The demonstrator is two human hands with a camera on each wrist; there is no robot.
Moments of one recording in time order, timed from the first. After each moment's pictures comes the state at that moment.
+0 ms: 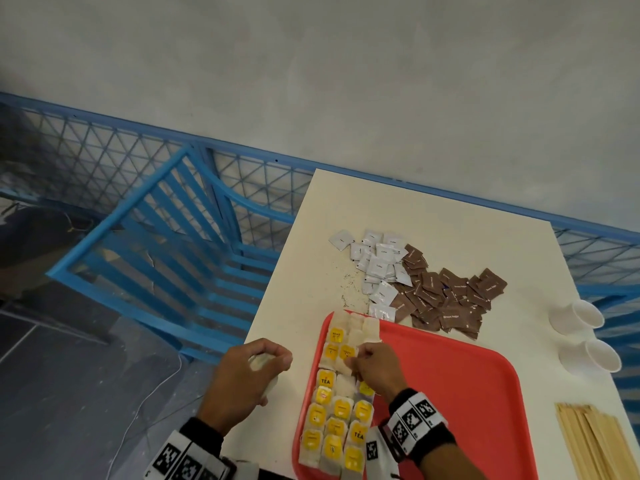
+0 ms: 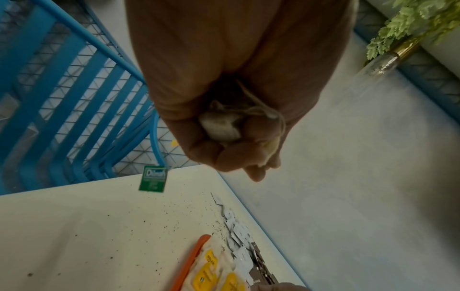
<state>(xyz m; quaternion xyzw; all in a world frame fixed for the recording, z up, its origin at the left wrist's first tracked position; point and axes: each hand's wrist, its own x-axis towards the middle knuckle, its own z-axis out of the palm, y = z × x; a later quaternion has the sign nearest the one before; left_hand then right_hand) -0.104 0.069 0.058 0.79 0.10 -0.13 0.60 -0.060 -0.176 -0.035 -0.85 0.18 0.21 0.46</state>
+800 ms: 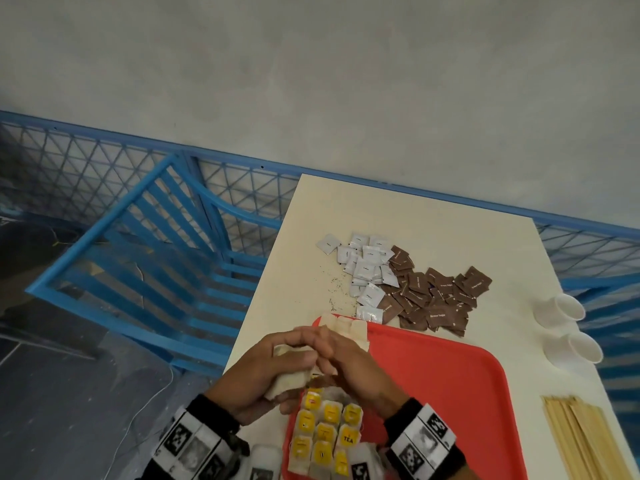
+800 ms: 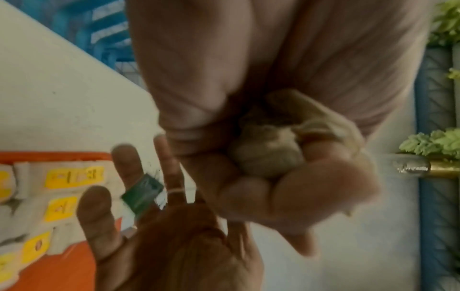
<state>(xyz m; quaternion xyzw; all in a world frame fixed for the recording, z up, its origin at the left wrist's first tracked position) -0.083 0.032 0.099 0.46 -0.05 -0.37 0.81 -0.079 -0.149 0.065 -0.62 0.01 0.31 0.72</state>
